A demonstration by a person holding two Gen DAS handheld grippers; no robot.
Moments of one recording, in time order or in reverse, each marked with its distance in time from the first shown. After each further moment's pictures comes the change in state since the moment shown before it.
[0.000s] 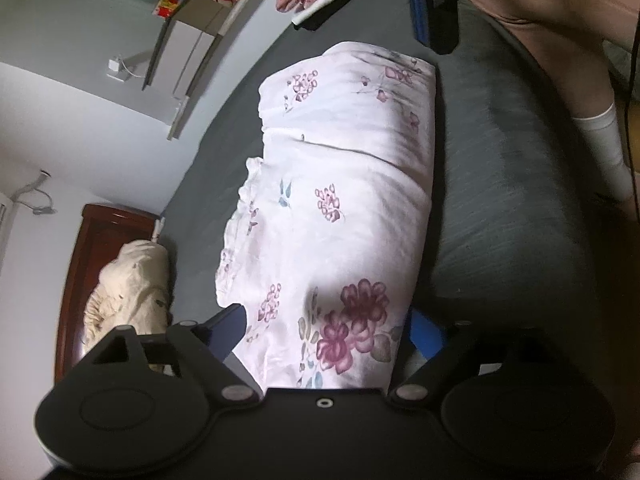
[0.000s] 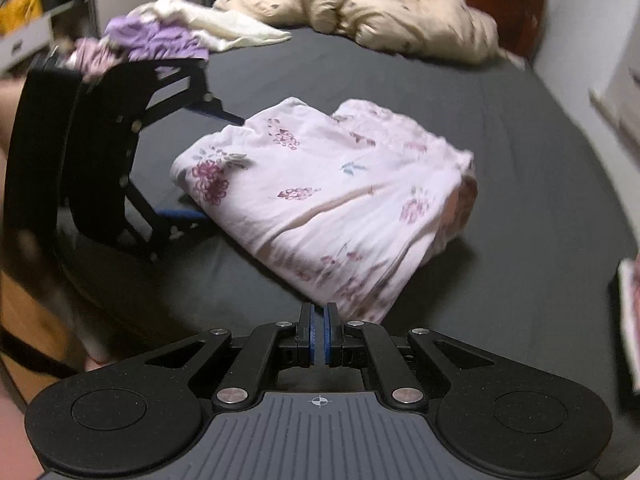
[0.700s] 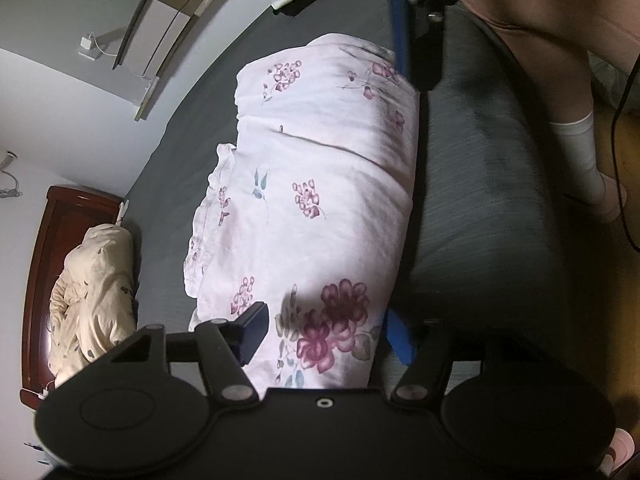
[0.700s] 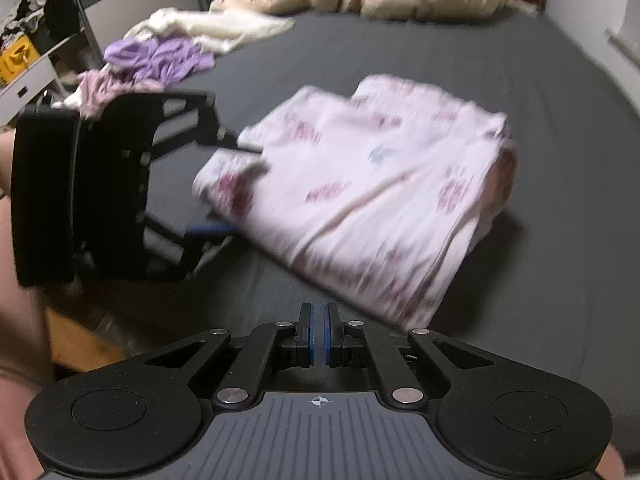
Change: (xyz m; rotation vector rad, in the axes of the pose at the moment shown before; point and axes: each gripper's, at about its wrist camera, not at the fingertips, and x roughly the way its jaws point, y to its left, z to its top) left arm -0.005 0.007 -0.008 -0.009 0.041 -0.119; right arm 0.014 -0.017 0.015 0.188 0.084 0.184
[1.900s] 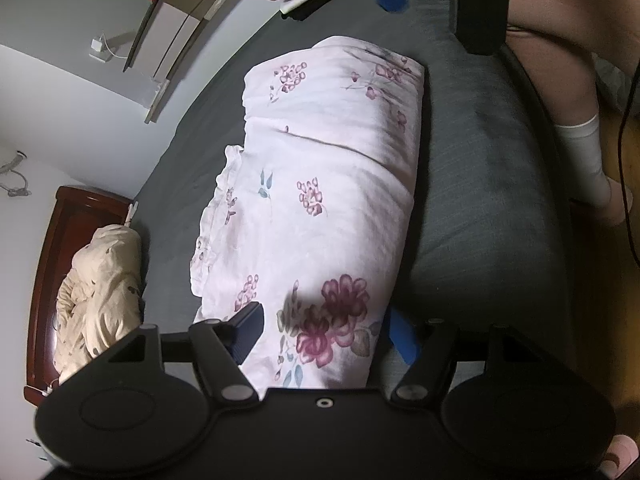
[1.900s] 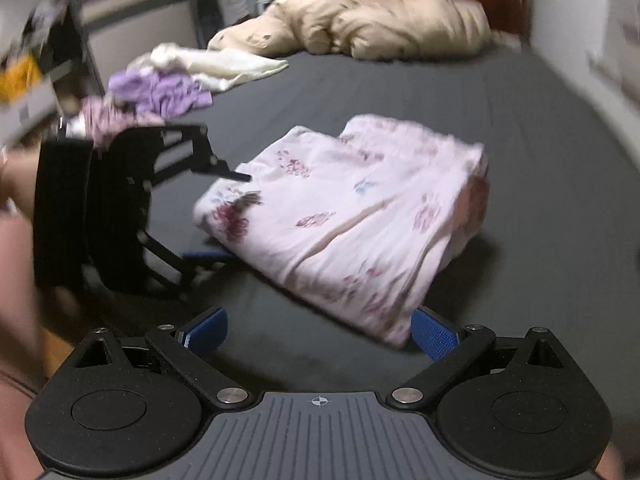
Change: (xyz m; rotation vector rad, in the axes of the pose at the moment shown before) left arm 0.000 -0.006 -0.002 -0.012 -0.018 0.038; right arm -0.023 0.008 -0.012 -0.068 -0.165 -0.100
